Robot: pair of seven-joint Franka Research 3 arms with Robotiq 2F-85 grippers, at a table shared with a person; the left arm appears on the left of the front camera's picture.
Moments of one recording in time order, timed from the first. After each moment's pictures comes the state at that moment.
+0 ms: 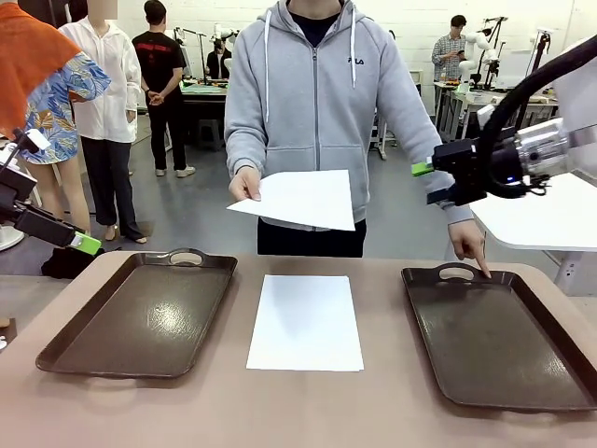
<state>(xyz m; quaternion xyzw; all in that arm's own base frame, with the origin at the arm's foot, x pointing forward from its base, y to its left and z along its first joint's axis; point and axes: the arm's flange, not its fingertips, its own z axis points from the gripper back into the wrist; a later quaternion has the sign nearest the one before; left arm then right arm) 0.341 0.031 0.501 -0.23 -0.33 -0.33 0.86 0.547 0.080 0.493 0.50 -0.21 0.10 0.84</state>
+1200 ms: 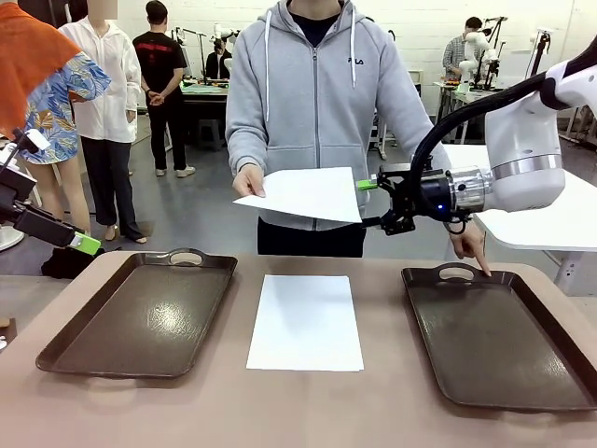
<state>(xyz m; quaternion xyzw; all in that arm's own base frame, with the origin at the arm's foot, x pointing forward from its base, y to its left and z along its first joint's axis) 0.341 0.032 0.501 -0.23 -0.32 -0.33 0.86 0.576 0.170 0.418 0.63 -0.06 0.06 0.77</state>
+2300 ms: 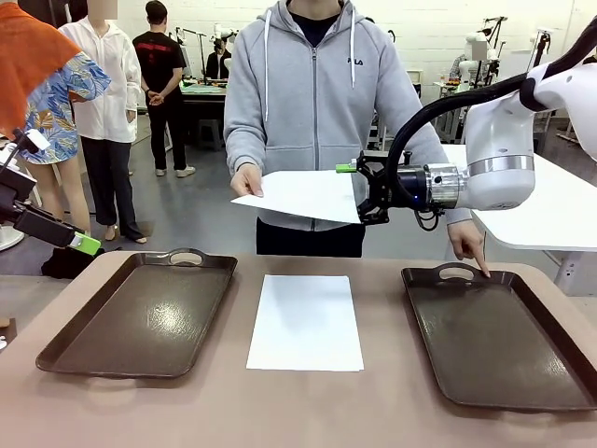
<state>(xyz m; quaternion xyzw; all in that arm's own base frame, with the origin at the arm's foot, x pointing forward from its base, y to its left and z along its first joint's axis) 0.341 0.032 0.501 -0.23 -0.32 -0.33 0.86 0.586 0.212 0.423 0.68 -0.02 0.03 0.73</state>
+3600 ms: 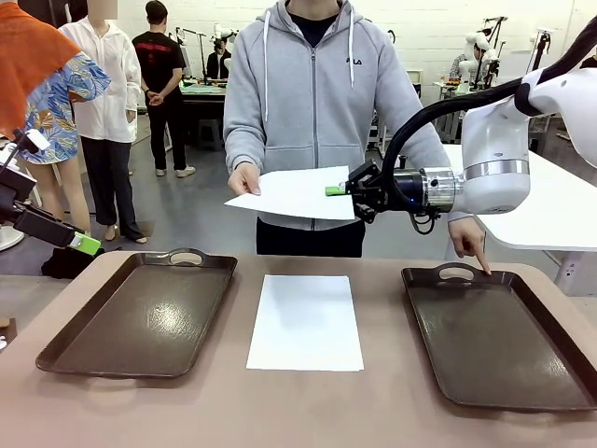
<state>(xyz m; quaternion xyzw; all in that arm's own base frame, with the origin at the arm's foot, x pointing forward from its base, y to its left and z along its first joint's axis) 0.341 0.032 0.501 -0.23 -0.32 -0.33 0.86 0.584 0.218 0.419 0.69 -0.01 0.03 0.72</state>
